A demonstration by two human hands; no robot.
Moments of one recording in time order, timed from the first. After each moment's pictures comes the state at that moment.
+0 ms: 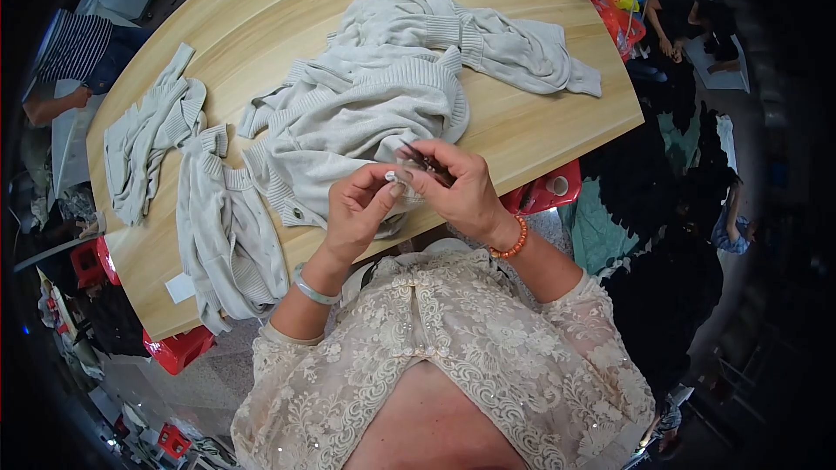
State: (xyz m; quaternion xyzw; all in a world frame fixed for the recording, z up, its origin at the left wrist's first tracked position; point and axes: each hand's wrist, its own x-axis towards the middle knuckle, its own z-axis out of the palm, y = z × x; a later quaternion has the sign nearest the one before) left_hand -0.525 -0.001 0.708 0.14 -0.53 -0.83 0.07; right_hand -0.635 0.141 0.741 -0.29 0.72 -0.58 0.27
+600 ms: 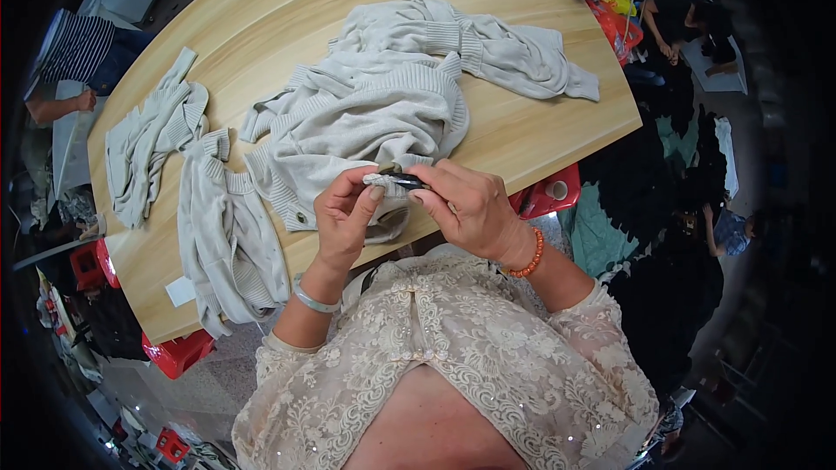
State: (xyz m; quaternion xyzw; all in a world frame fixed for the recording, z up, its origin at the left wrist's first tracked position) left_hand -0.515 -0.003 0.704 0.15 -0.53 -0.82 0.17; right_hand -0.630 0.153 0.762 -0.47 0.78 -0.41 0.08
